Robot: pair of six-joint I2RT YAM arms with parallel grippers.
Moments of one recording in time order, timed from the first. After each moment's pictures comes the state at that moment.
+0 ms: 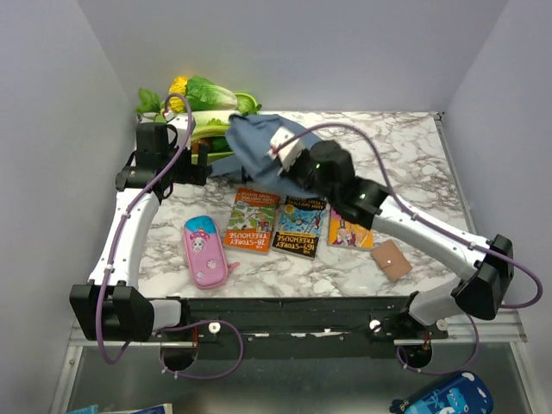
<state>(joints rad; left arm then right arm) -0.03 1.27 1.25 -0.64 0.18 0.08 0.83 1.46 1.39 -0.13 0.22 -0.43</state>
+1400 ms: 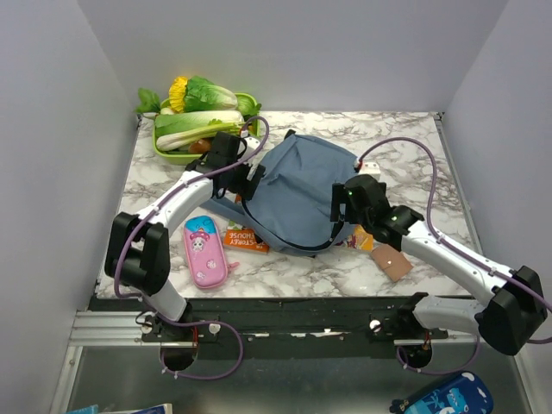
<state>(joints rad) -0.37 1.60 1.22 -0.46 0.07 0.14 0.70 1.19 0.89 -0.42 0.48 0.41</state>
